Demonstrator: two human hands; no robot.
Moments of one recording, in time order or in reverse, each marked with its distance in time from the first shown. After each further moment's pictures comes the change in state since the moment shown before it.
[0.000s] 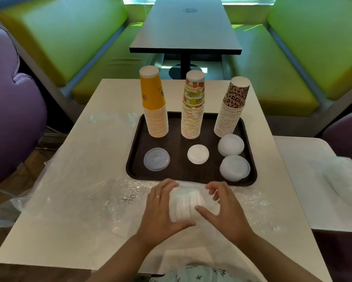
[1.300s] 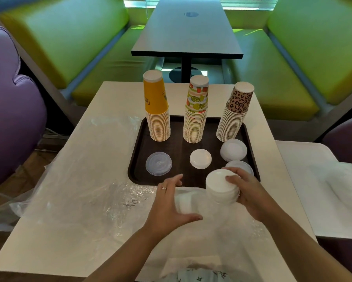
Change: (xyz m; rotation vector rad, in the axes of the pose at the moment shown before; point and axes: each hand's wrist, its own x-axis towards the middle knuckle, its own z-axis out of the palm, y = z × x) left_hand 0.027 0.011 -0.009 -0.194 -0.162 -0.227; right_hand 0.056 0.004 -0.049 0.788 -0.026 0.556
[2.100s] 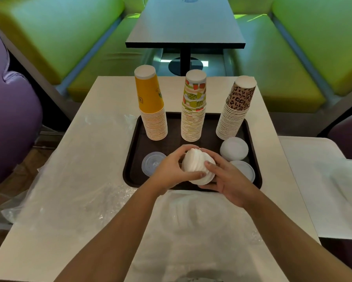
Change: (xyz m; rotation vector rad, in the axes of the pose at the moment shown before) left_hand 0.100 0.030 -0.024 -0.383 -0.208 -0.121; right_hand 0.031 -0.025 0.032 0.130 -0.309 0.032
